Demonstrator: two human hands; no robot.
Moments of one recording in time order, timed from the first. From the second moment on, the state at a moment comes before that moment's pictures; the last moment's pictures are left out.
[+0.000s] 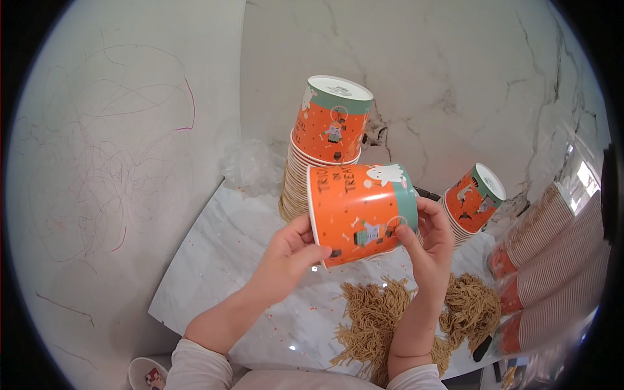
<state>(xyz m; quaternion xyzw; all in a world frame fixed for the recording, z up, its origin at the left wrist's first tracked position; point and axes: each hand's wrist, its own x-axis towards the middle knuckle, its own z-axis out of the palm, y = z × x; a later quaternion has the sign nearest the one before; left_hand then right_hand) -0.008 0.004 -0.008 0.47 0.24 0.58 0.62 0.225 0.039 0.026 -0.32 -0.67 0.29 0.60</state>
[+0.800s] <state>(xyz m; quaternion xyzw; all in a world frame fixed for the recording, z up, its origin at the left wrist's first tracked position) -0.001 0.001 -0.009 0.47 0.21 0.53 0.67 0.232 0.032 0.035 -0.32 -0.68 0.27 0.60</state>
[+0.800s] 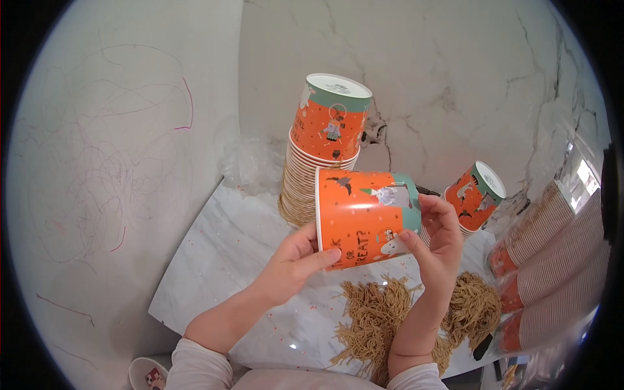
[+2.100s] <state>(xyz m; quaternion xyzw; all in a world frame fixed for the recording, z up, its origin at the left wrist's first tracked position) 0.001 -0.001 -0.002 0.43 0.21 0.61 0.63 0.211 0.020 0.037 -0.33 -0.82 -0.05 0.47</state>
